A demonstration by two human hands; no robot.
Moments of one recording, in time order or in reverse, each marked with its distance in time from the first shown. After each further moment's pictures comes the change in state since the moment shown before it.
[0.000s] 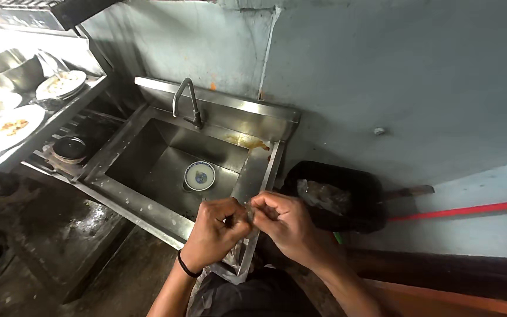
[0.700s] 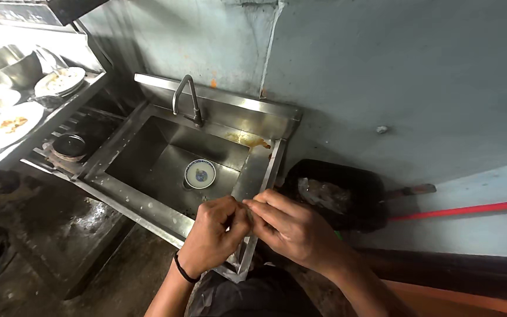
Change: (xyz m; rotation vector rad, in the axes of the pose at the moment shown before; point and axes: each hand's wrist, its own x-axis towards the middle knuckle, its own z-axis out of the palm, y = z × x) left_hand -0.002 0.011 -0.003 0.100 0.008 -0.007; right_hand 0.004 -0.013 -0.013 -0.512 -0.046 -0.478
